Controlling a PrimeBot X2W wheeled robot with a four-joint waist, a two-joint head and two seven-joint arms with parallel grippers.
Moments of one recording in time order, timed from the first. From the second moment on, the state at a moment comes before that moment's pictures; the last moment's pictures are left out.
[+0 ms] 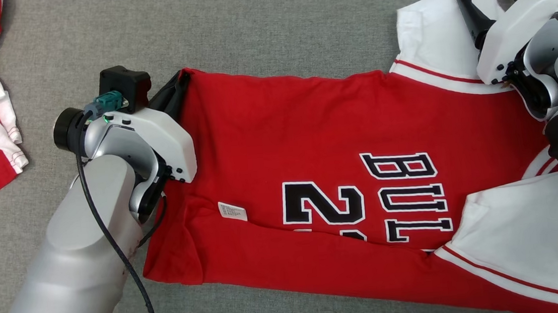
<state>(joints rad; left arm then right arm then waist) -0.83 0.22 -0.59 0.70 -0.54 -0.03 0.00 -1.05 -0.26 0.39 0.89 0.43 0.13 0.05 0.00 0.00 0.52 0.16</state>
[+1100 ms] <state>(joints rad) -0.49 0.38 -0.46 0.38 -0.72 0.01 -0.05 -0.63 -0.42 0.51 0.42 0.86 0.13 -0.17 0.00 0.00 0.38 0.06</state>
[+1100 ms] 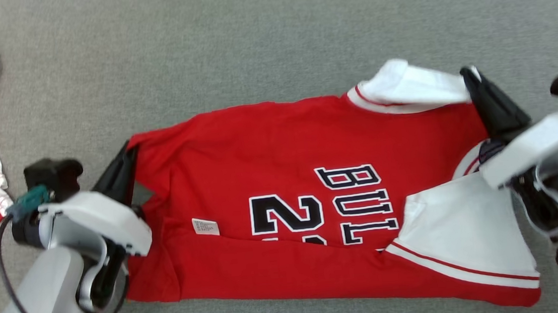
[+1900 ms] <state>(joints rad) -0.04 0.47 -0.35 0.05 -0.97 0.14 0.10 0.00 -0.21 0.16 0.06 0.72 0.13 0.09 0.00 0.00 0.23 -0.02</state>
